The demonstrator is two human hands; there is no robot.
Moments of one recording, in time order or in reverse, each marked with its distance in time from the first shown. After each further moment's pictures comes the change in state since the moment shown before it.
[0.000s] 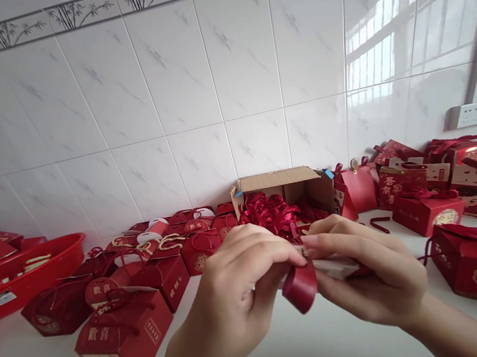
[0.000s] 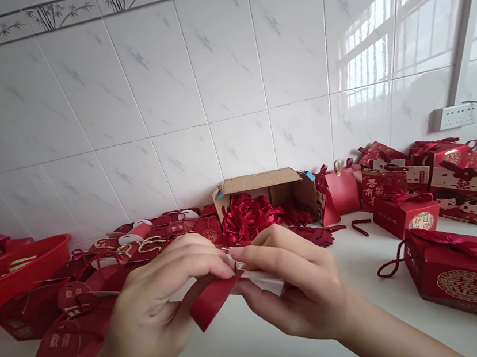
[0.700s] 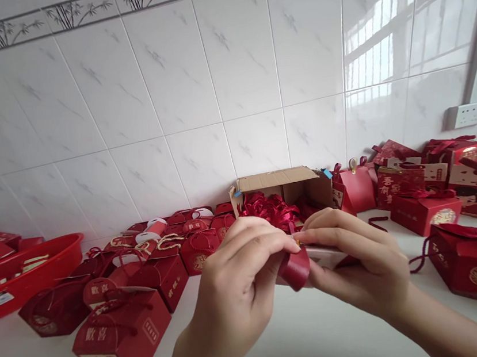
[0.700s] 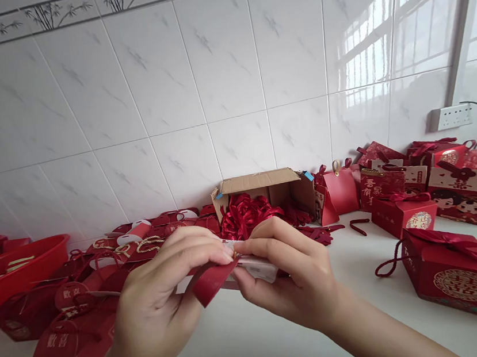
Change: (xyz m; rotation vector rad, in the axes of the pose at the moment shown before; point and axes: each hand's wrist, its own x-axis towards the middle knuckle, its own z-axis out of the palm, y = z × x) left_hand 0.002 -0.003 0.010 0.035 0.110 0.029; right_hand 0.001 0.003 0.003 -0.142 0.041 0.039
